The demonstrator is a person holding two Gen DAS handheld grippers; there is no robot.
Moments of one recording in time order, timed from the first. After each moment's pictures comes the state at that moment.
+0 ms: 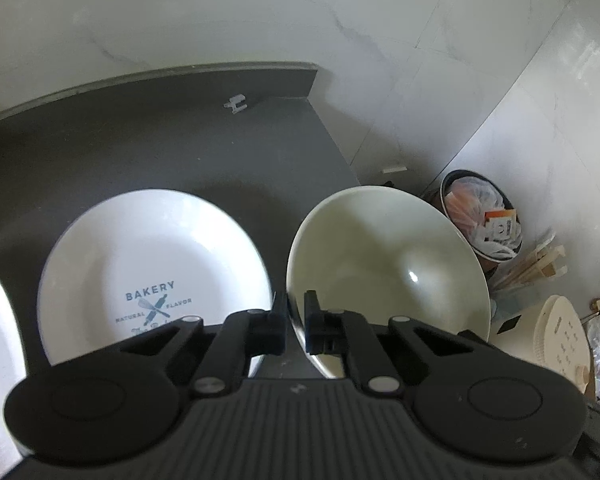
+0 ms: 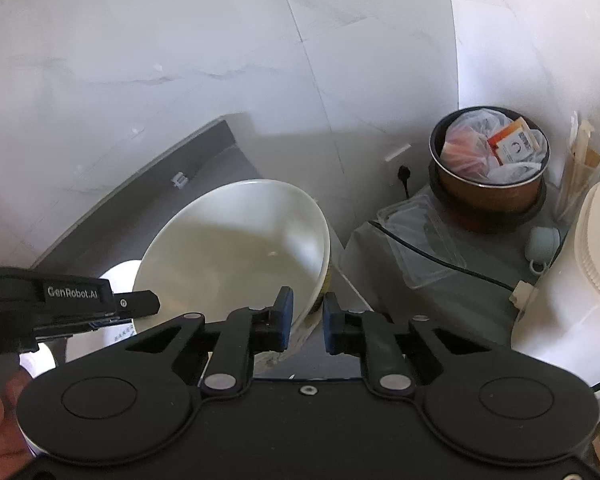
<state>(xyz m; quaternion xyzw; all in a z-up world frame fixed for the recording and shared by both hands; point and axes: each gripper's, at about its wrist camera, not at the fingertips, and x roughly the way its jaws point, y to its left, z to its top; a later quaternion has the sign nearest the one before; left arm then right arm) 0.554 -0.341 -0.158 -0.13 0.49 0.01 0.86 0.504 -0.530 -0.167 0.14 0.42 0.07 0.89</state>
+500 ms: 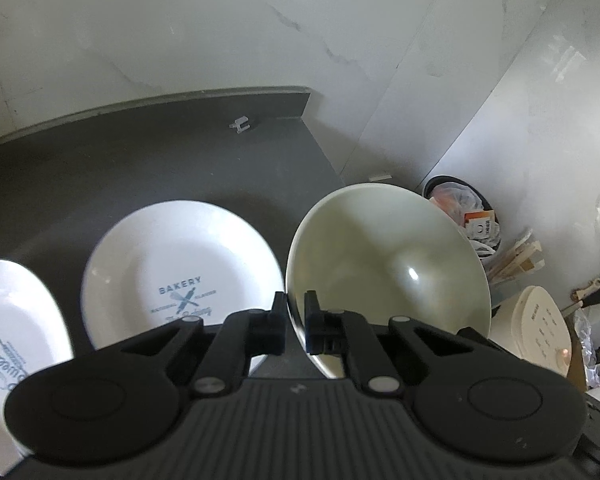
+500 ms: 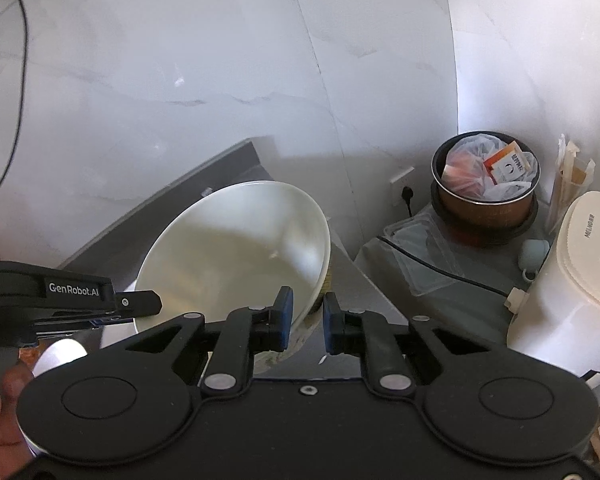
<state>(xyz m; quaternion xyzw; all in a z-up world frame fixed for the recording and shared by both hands) 0.517 -0.321 -0.120 -0.13 0.47 -0.01 0.87 0.461 -0.521 -0.130 0.14 0.38 0.07 0.91</state>
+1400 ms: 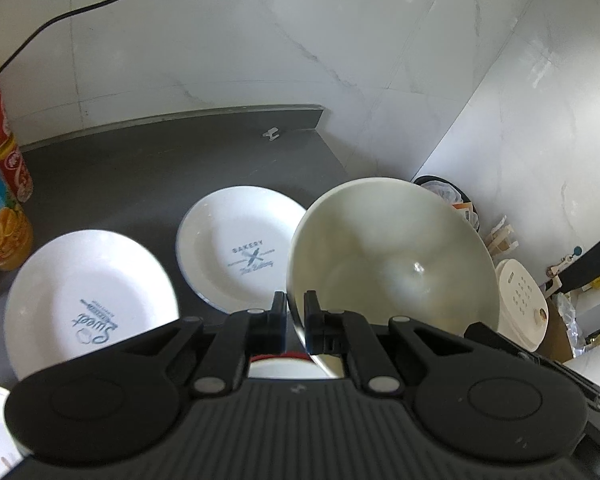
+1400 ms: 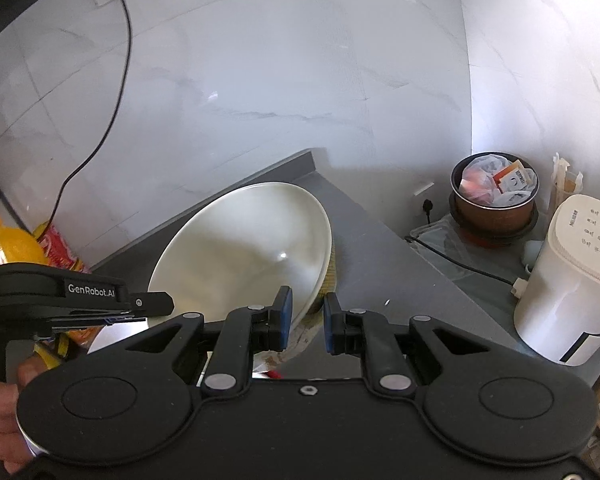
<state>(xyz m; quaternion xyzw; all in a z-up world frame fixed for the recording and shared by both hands) 0.418 -0.259 -0.071 -0.12 0.45 -0.03 0.88 0.357 -0.460 -0.072 0.13 0.35 0.09 0.92</state>
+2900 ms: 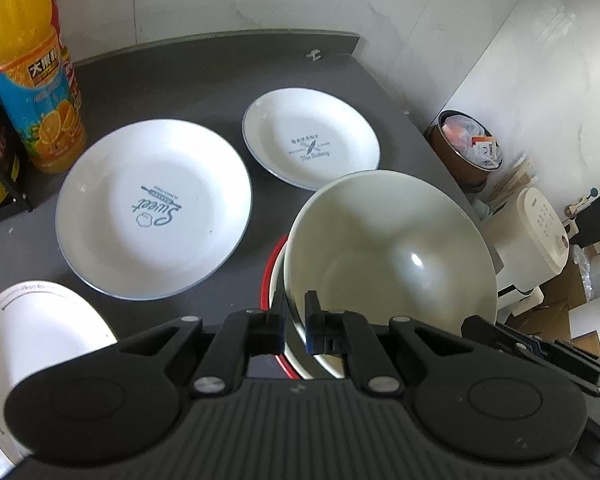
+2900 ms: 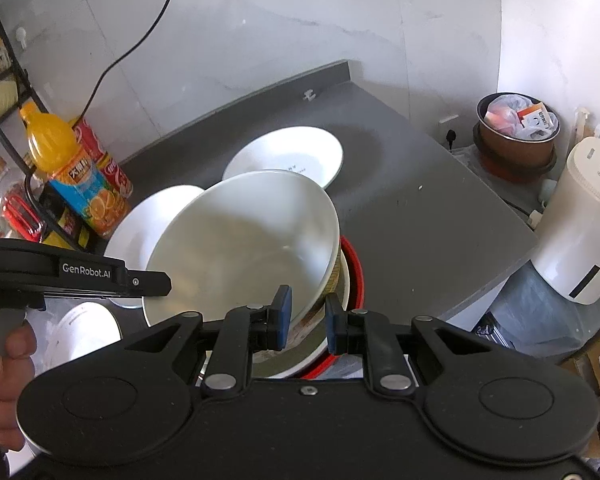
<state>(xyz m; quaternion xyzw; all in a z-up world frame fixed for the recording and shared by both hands) 0.335 -0.222 -0.107 -0.11 0.52 -0.02 0.85 0.294 -0.419 -0.096 0.09 0.44 0.12 0.88</state>
